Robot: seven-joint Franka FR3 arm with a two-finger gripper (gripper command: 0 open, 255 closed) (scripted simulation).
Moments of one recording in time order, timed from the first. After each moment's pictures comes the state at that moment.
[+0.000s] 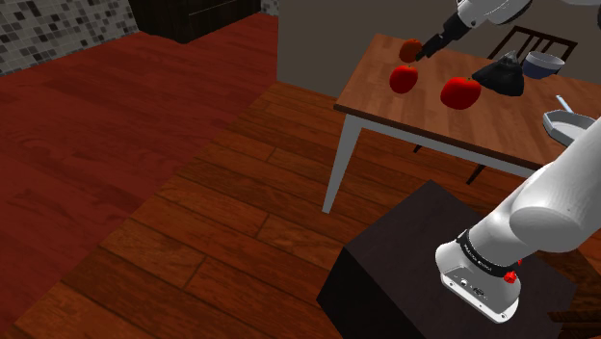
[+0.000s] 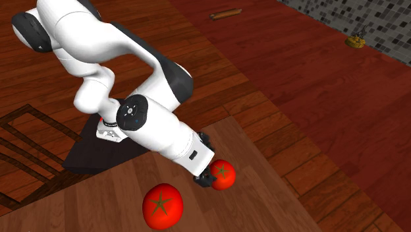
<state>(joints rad) 0.03 0.05 -0.71 -1.93 0.51 2.22 -1.01</state>
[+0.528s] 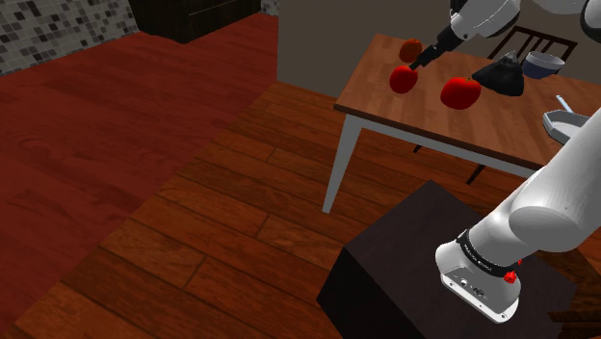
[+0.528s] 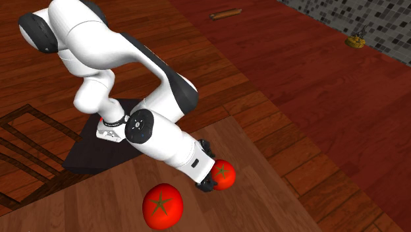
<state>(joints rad) 0.02 0.10 -0.71 -1.97 0.59 2.28 -1.08</state>
